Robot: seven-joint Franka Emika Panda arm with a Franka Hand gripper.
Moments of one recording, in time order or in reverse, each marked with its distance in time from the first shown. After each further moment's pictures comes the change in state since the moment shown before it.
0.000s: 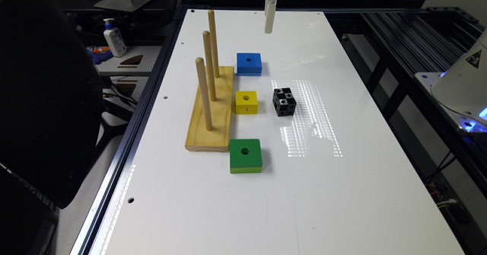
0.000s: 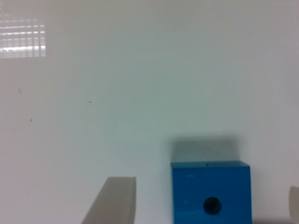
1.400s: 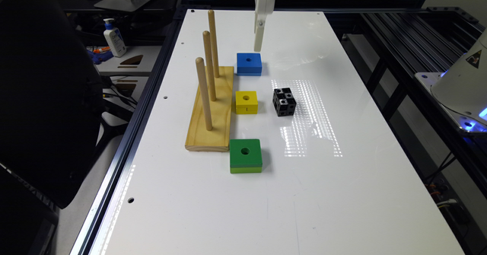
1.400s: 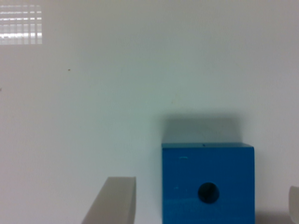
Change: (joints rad) arm 0.006 0.146 0.033 0.046 0.002 0.123 0.008
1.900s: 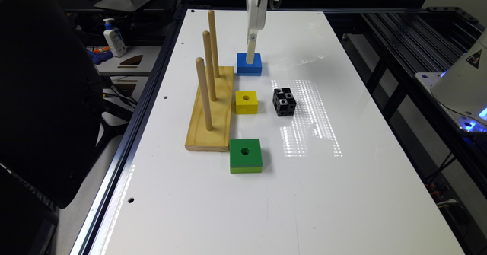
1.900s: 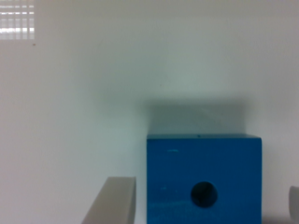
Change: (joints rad) arm 0.001 0.030 0.031 0.035 0.000 0.006 0.024
